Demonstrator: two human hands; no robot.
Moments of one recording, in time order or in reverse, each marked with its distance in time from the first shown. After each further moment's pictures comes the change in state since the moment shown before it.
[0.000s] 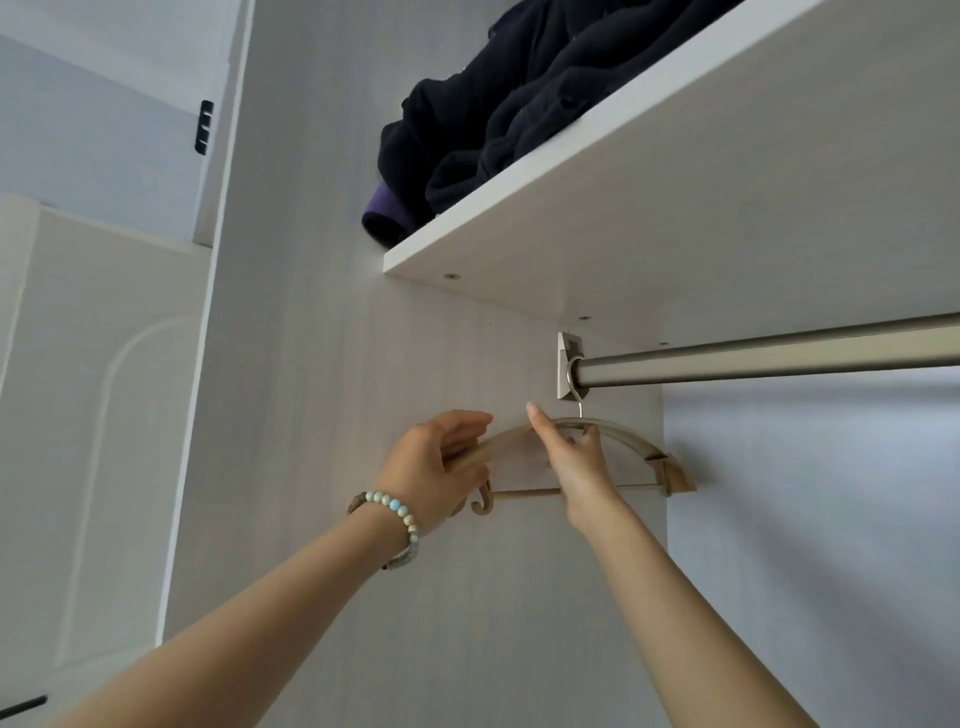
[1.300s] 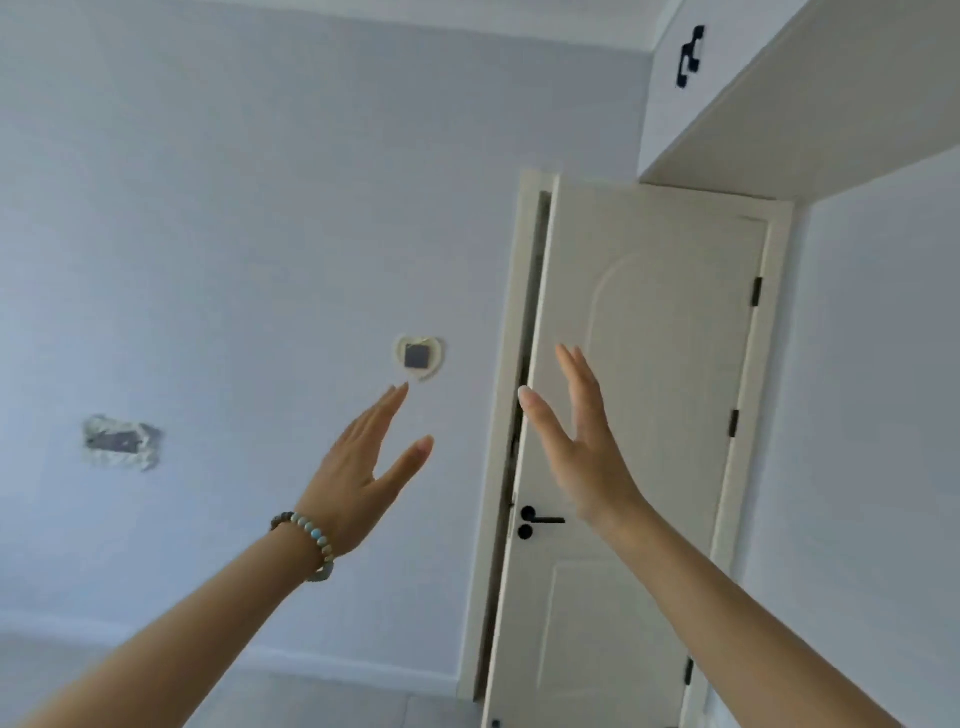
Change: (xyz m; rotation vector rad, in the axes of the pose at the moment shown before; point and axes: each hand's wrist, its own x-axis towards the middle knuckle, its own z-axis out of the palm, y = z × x) left_hand -0.411 -0.066 -0.578 0.821 0.430 -0.364; right_hand -0.446 -0.006 0.490 0.006 -0.850 -0.408
